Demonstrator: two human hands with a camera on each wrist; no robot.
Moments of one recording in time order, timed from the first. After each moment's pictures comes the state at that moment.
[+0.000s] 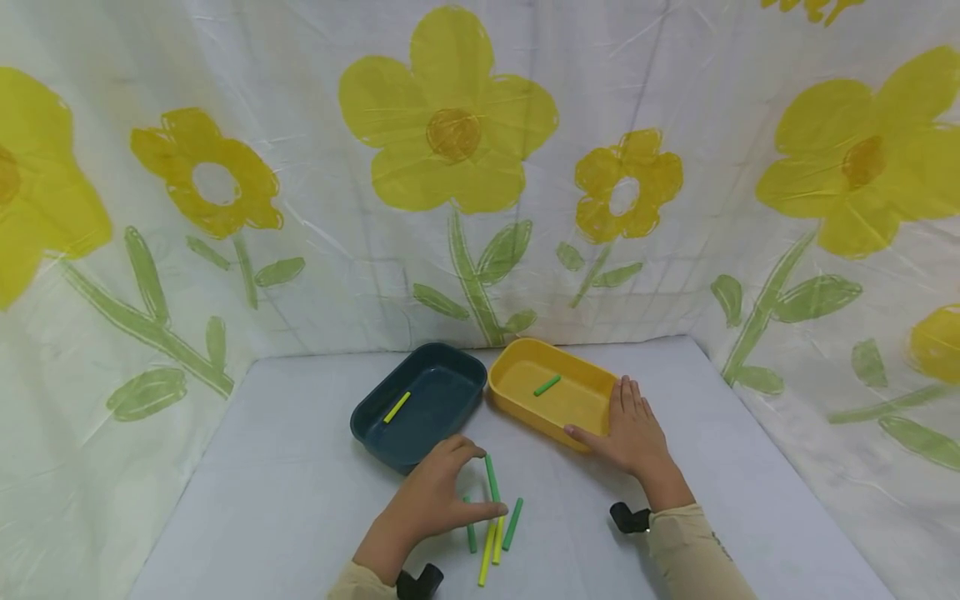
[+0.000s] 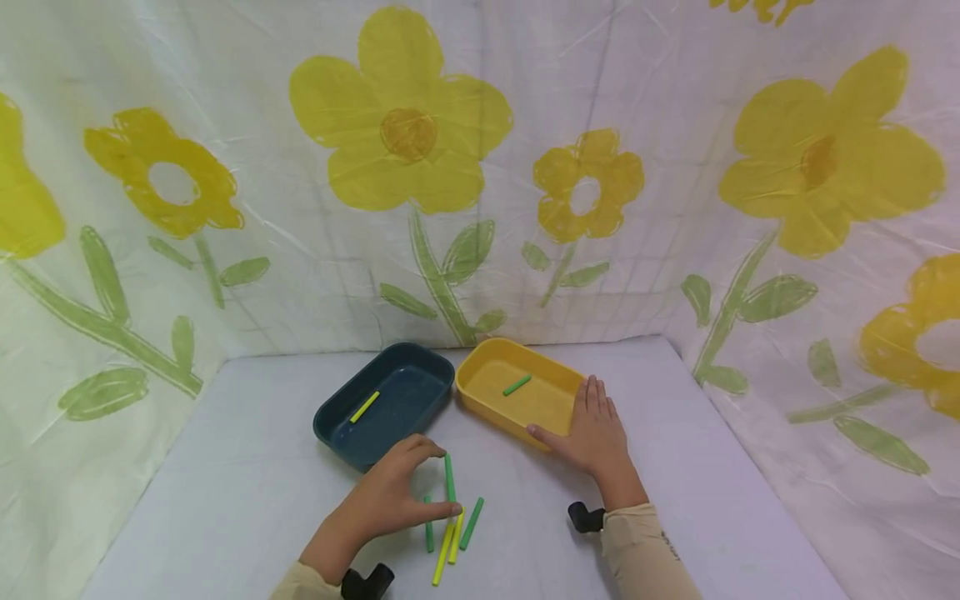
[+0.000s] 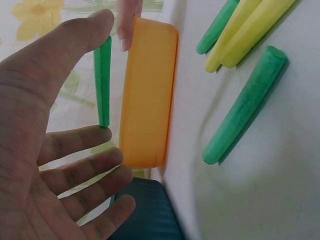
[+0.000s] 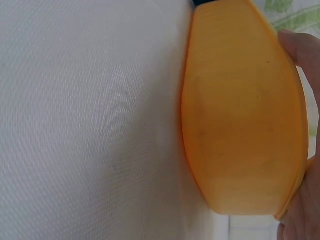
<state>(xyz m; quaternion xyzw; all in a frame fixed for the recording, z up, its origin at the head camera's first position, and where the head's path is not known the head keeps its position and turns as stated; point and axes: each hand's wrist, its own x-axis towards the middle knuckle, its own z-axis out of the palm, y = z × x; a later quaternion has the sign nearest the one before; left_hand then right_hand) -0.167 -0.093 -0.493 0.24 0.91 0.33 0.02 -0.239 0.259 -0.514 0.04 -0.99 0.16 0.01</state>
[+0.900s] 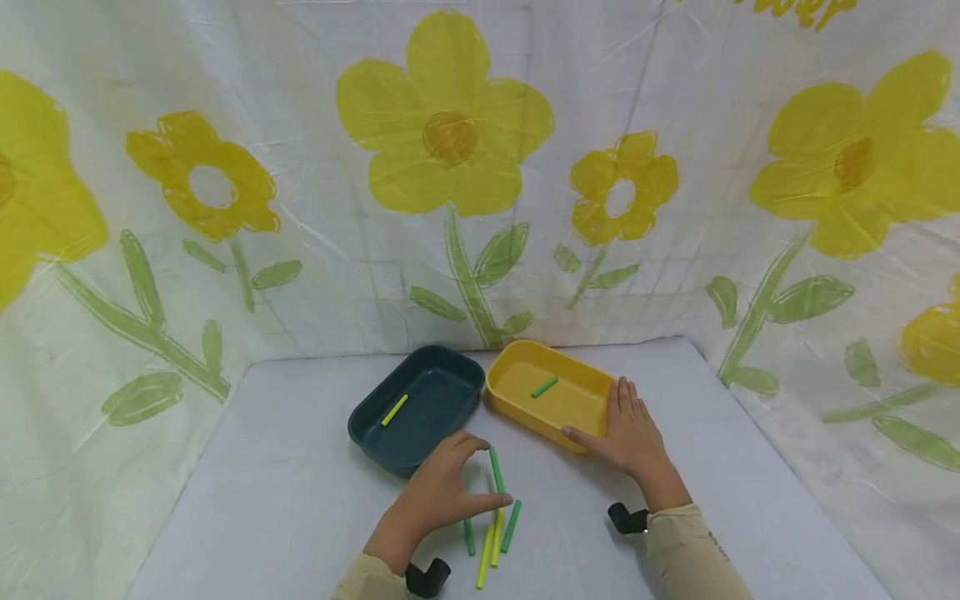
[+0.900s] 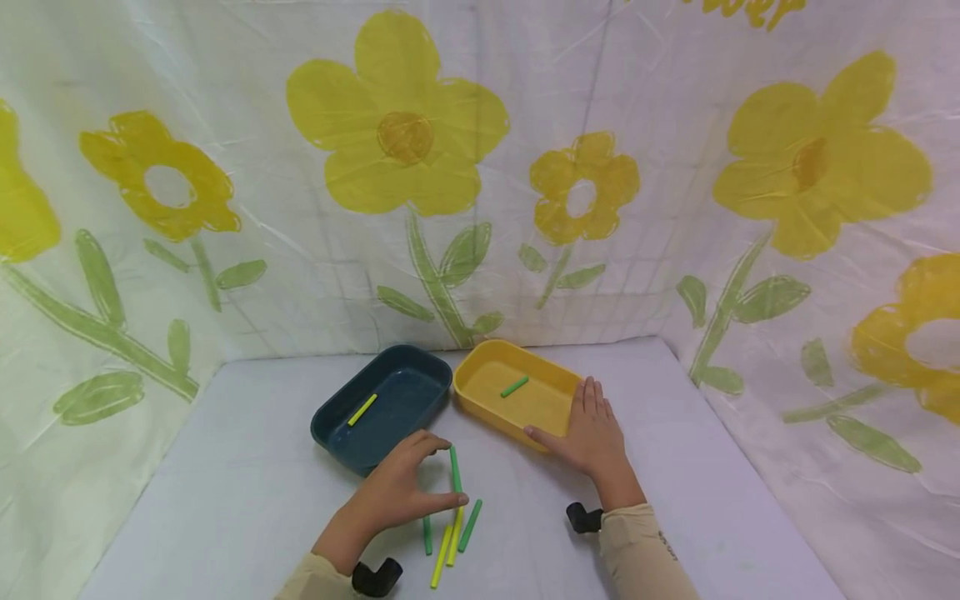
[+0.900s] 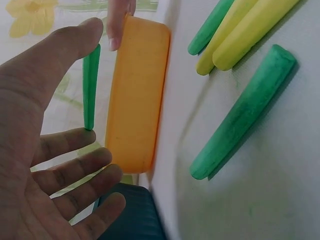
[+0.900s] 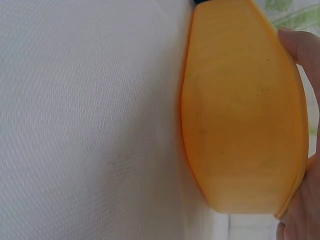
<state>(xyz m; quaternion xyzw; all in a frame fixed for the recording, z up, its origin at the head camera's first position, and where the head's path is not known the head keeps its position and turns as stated) -0.178 -0.084 -0.500 0.24 0.90 0.37 0.02 -0.239 0.259 -0.513 0.03 -0.99 0.17 0.00</state>
